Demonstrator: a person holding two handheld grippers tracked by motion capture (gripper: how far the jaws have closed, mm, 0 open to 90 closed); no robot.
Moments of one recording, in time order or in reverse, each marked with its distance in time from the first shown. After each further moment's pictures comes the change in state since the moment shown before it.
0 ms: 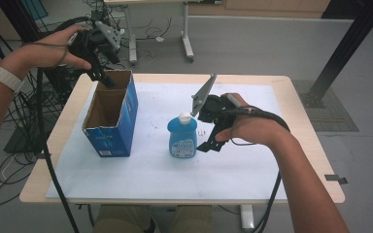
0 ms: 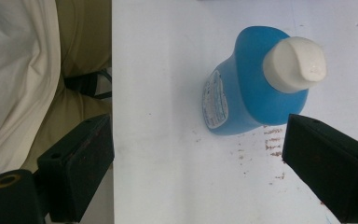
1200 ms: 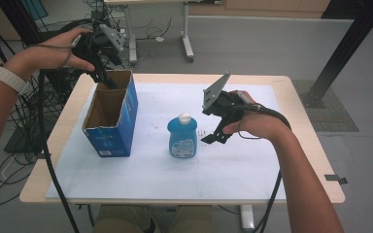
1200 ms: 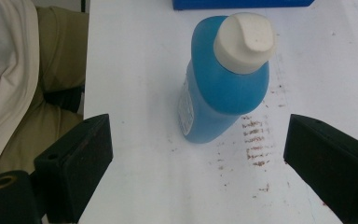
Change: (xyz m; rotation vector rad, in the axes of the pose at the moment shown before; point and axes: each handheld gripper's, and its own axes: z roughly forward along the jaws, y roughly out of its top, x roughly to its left) left arm 0.000 0.004 0.006 0.013 0.004 0.016; right arm -0.032 -0.032 0.014 -0.123 -0.012 0.007
